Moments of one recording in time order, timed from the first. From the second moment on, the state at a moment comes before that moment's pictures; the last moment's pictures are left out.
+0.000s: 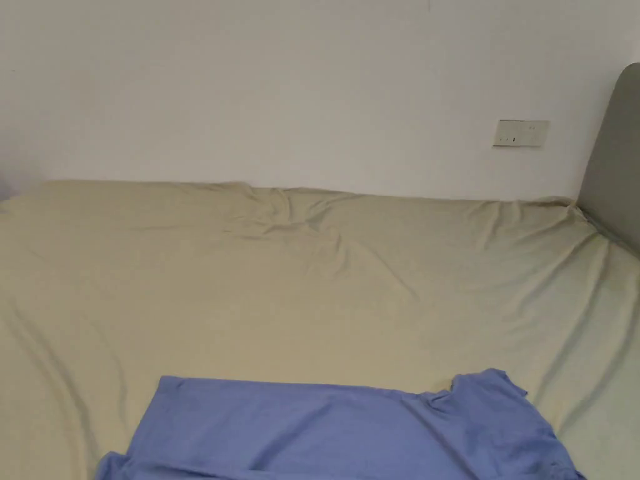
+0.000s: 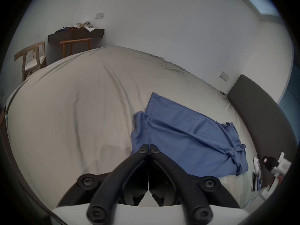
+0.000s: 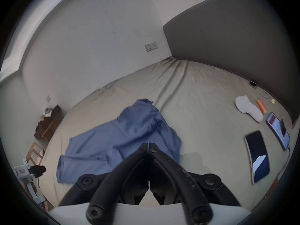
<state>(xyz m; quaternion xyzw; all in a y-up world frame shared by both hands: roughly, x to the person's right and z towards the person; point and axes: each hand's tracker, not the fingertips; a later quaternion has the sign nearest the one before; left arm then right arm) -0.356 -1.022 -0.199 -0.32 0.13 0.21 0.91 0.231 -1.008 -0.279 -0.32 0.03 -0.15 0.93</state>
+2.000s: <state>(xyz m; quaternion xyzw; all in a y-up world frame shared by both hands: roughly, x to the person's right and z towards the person) -0.332 -1.011 -0.176 -0.37 0.13 0.17 0.90 0.249 -1.026 -0.284 -0.43 0.04 -0.09 0.90</state>
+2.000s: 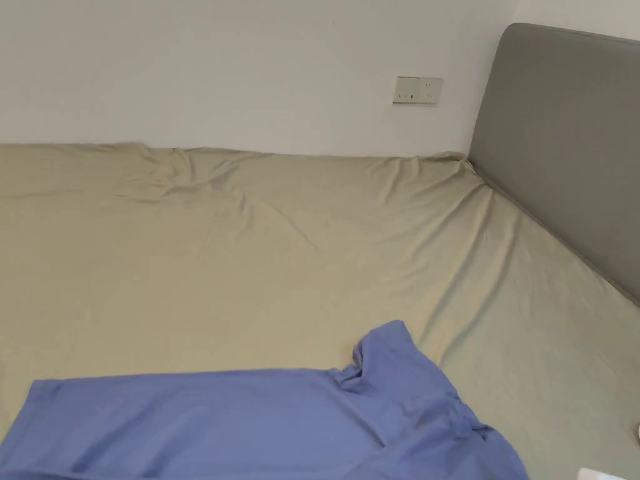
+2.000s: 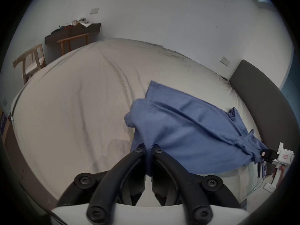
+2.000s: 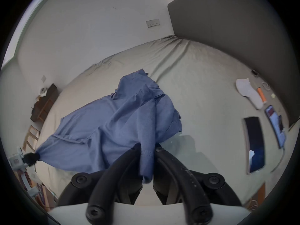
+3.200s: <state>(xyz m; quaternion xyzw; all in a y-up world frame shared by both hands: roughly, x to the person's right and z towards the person) -0.371 -1.009 -0.265 -0.30 0.10 0.16 0.93 0.229 -0.990 -0.220 -0.40 0.05 -0.16 0.90</state>
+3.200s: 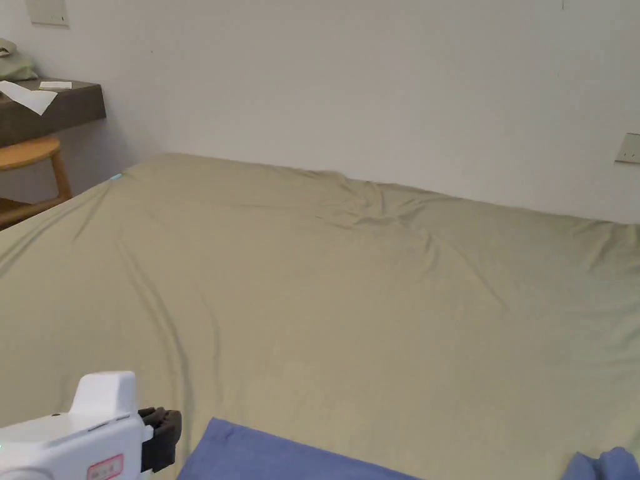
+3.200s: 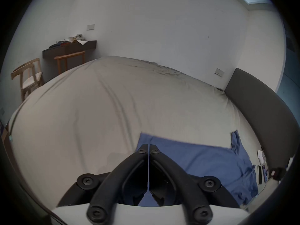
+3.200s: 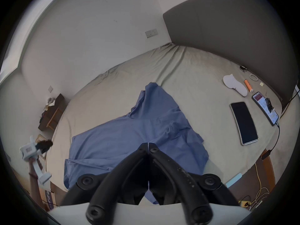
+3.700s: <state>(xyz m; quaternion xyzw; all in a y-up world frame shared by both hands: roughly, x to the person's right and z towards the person) -0.388 -1.095 -0.372 -0.46 0.05 0.15 0.87 0.224 -0.987 -0.246 -0.42 0.02 -0.14 0.90</state>
